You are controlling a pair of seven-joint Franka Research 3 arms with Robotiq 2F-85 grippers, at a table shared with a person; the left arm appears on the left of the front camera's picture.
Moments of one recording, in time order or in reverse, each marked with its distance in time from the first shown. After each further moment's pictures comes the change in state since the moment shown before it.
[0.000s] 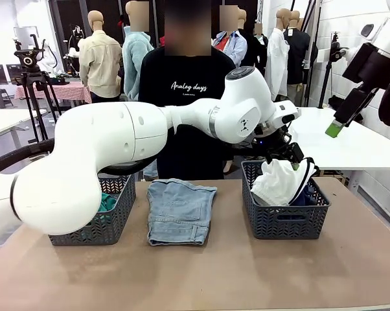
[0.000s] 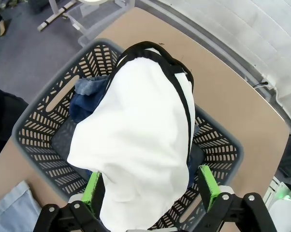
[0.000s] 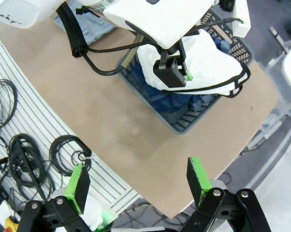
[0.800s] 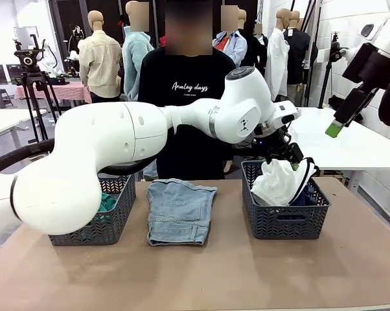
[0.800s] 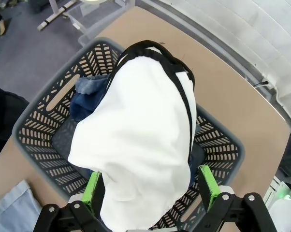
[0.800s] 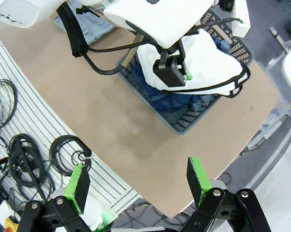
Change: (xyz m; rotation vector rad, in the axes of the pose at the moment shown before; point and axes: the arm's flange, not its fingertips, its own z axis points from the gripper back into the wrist) left arm -0.001 0.003 0.000 0.003 0.007 0.002; right arm 0.000 0.000 0.000 0.000 0.000 0.000
